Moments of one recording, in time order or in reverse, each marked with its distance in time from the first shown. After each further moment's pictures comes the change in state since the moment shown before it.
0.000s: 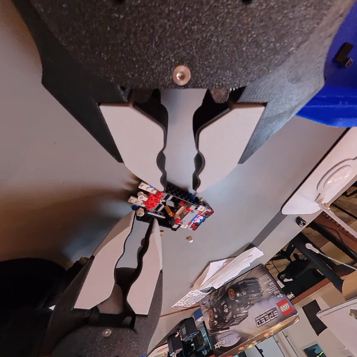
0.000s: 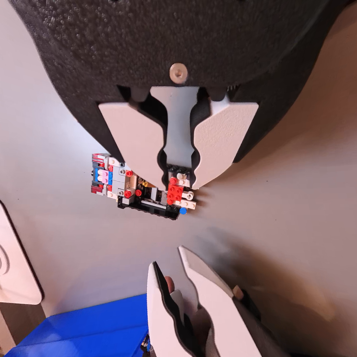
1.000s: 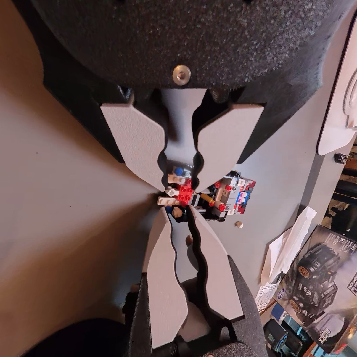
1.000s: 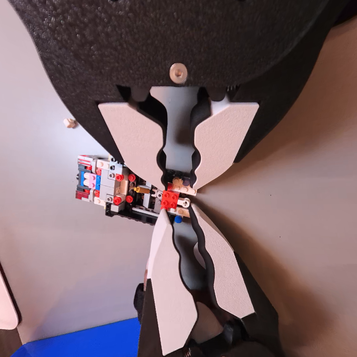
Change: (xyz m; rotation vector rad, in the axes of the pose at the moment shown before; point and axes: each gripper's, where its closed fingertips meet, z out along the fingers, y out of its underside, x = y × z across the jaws) left arm 0.040 0.010 0.045 -0.081 0.254 0.349; right arm -0.002 0.017 0.003 -0.045 -0.040 0.009
